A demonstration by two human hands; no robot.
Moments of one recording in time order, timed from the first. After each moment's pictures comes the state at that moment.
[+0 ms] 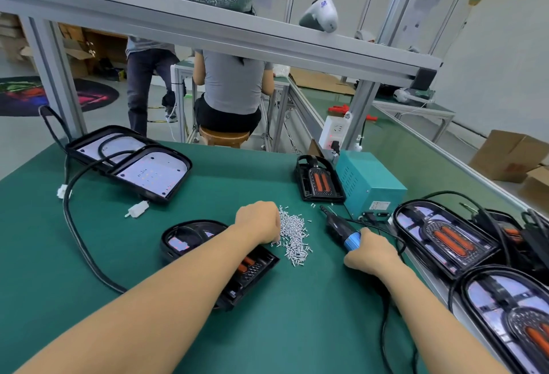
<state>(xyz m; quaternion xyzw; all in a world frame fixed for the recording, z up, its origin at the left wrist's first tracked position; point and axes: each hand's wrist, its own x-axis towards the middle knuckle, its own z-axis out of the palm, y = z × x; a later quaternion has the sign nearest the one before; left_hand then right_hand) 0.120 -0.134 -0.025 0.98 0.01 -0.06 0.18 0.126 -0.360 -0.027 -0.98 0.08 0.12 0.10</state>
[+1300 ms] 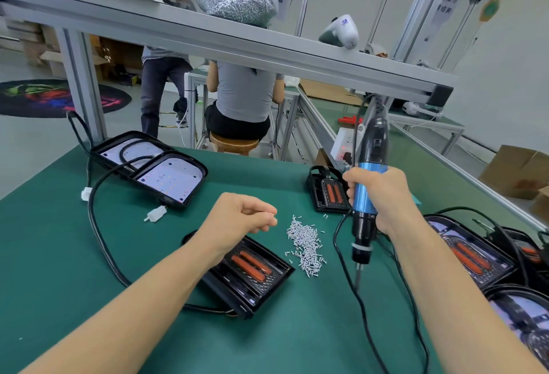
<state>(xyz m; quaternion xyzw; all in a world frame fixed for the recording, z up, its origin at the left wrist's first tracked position) 0.047 -0.075 0.008 0.74 0.01 0.07 0.67 0.119 -0.291 0.080 -0.75 -0.02 -0.06 0.66</state>
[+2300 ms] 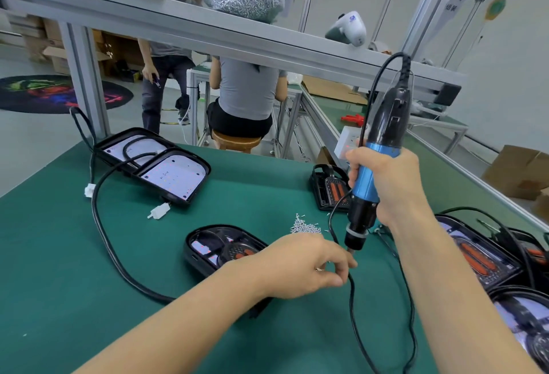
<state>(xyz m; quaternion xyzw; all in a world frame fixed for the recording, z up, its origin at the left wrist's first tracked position) 0.026 -0.137 0.029 0.89 -0.31 -0.04 0.32 0.098 -0.268 0.107 -0.70 -0.10 -0.10 0.70</state>
